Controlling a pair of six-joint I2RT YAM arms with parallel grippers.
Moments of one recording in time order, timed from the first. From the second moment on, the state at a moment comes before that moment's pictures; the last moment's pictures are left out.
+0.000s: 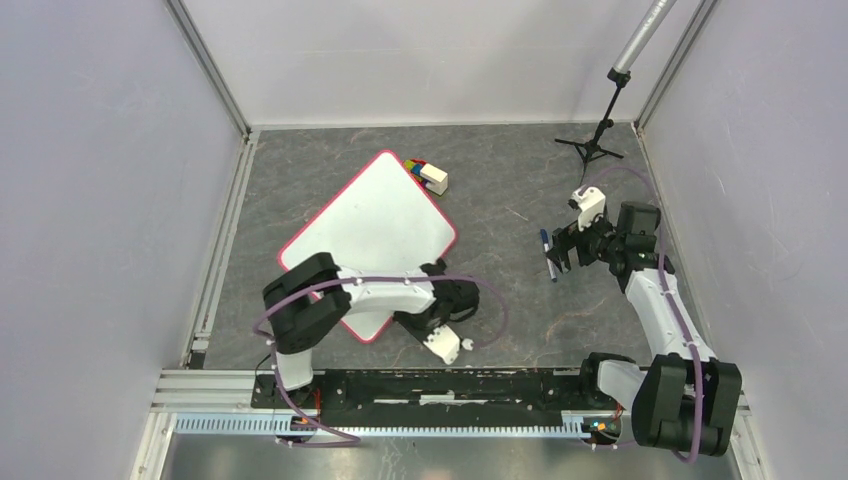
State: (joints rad) left arm -1.12 1.82 1.10 -1.00 -0.18 1.13; right arm -0.13 1.09 0.65 -0.30 -0.58 -0.47
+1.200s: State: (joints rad) left arm -1.44 2.09 1.61 -1.16 -0.14 0.98; right arm -0.34 1.11 0.74 -0.49 -0.65 -0.60
